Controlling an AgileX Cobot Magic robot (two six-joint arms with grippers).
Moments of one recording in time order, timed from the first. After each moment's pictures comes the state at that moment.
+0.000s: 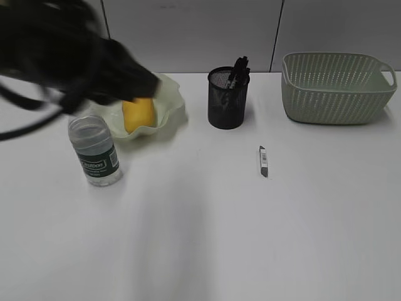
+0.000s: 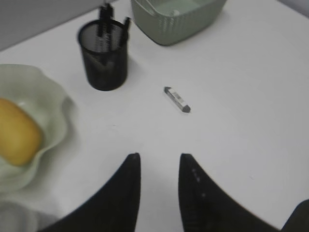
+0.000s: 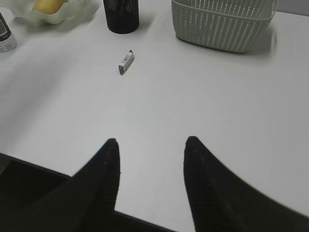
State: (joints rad) left arm -0.69 1.35 -1.02 -0.25 0.46 0.21; right arm 0.45 -0.01 -0.51 -0.07 1.04 0.09
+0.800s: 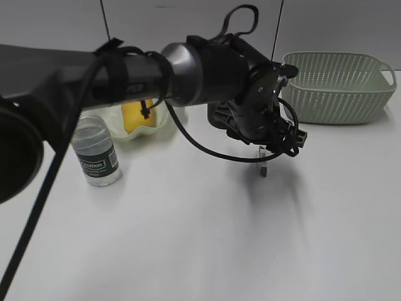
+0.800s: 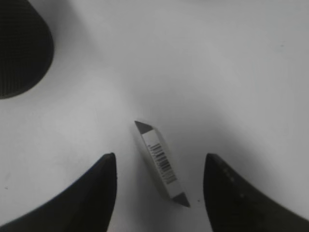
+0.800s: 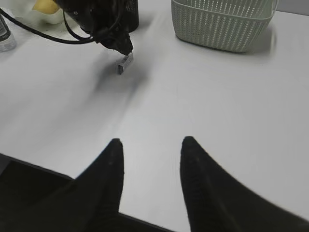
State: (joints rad) left arm -0.89 2.39 -1.98 0.20 0.73 -0.49; right arm 0.45 -0.01 -0.51 -0.07 1.04 0.09
